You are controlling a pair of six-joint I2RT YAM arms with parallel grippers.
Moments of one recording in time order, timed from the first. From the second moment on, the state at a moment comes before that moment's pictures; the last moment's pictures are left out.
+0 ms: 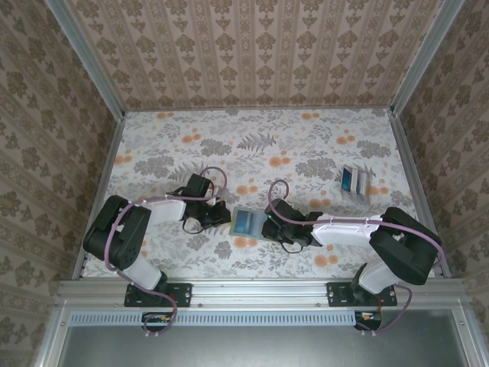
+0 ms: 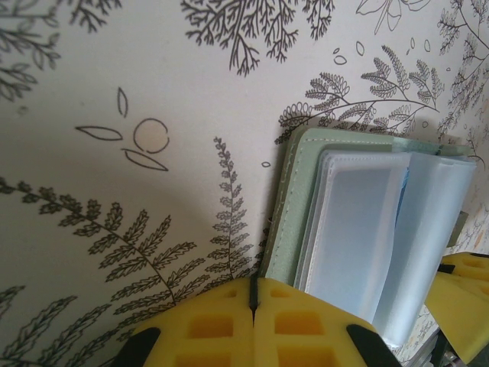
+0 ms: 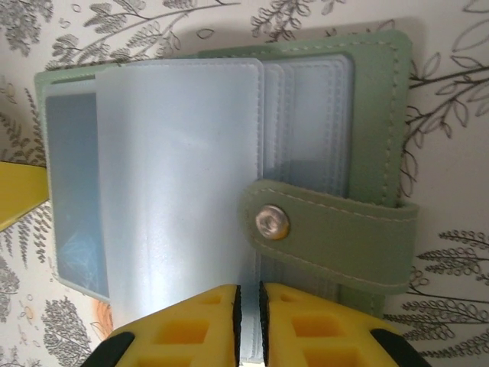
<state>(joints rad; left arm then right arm) -0.51 1.59 0.65 -0.18 0.57 -0.63 0.88 1.50 0.64 -0.11 0.03 1.12</state>
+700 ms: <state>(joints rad) -0.51 1.59 0.65 -0.18 0.57 -0.63 0.88 1.50 0.61 0.00 0.02 1.12</state>
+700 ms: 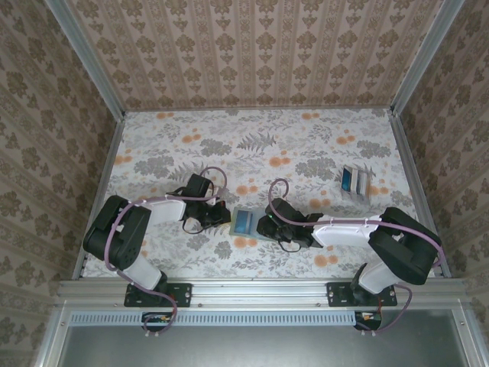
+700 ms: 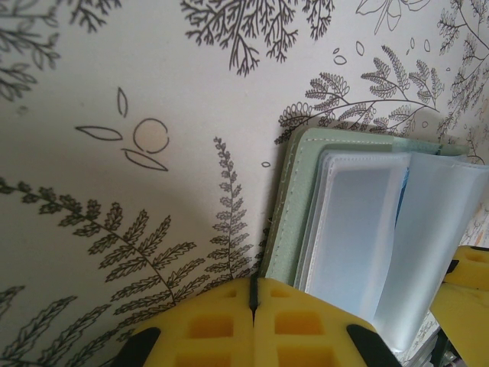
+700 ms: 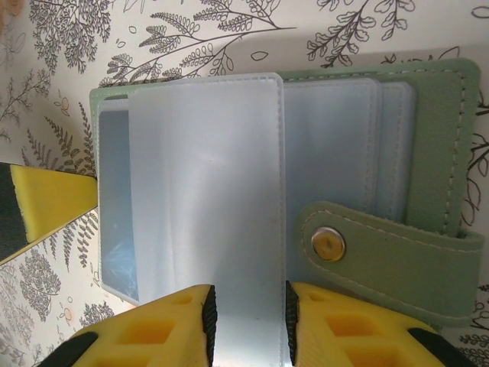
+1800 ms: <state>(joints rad) -0.50 1.59 0.65 -0.19 0.57 -0.63 0.89 1.51 0.60 0.20 -0.05 1.06</state>
